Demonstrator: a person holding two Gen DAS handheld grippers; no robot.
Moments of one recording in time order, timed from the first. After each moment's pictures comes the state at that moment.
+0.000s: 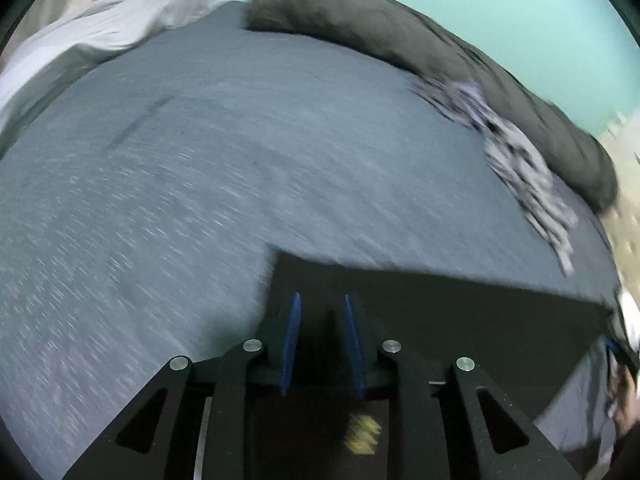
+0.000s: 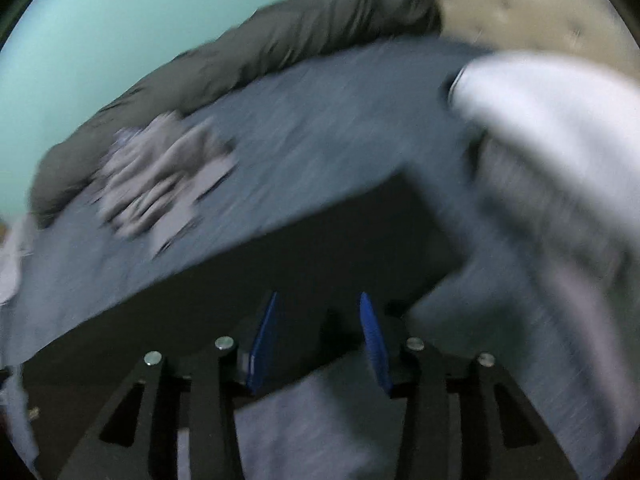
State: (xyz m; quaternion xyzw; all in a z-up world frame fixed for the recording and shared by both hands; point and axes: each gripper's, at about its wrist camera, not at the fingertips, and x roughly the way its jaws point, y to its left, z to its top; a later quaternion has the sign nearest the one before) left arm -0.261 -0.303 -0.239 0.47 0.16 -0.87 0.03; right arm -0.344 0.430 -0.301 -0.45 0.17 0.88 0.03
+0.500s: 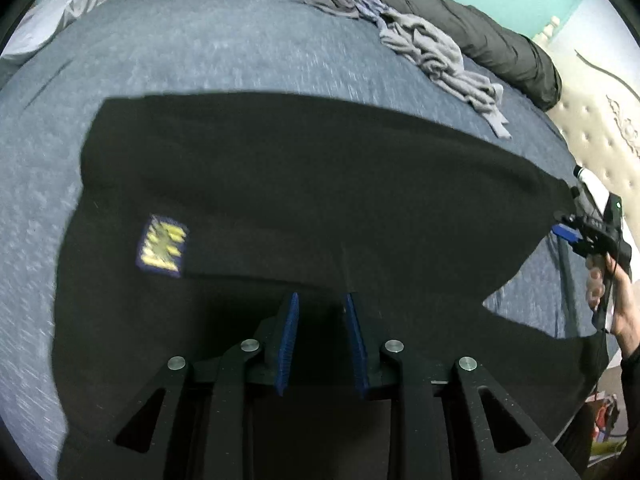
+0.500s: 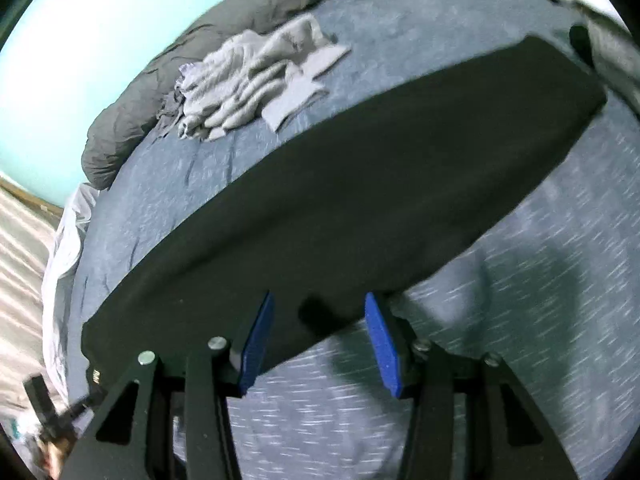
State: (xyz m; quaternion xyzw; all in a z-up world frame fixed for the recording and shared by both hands) left arm -0.178 -0.164 -0.284 0.54 0.11 -0.83 -0.08; right arm -0.318 0.315 -0.331 -0.51 0.25 0.82 -0.07
